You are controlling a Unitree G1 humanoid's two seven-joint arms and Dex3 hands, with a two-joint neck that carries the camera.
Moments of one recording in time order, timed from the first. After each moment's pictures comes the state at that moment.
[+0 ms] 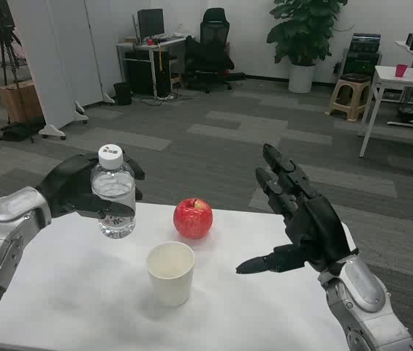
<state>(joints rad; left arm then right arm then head) -0.55 0.51 0.19 0.23 -0.24 0.14 -0.59 -0.35 -0.35 0.19 0.00 0.44 -0.25 0.15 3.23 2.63</state>
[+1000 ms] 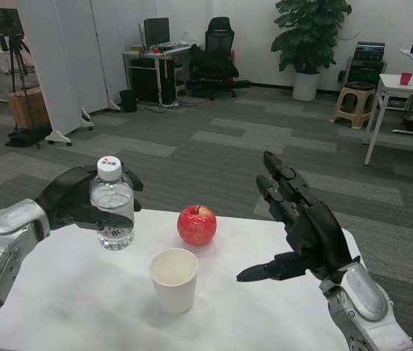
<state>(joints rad) -0.51 0.51 0.22 0.22 -0.24 0.14 -0.59 -0.36 -0.35 0.21 0.00 0.44 -0.24 0.14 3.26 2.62</state>
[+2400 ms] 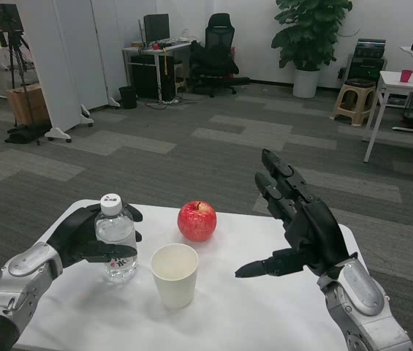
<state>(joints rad) -0.48 0.46 0.07 0.67 -0.37 -0.23 -0.50 -0.37 -0.34 0.22 0.02 0.44 -0.24 0.14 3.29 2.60</state>
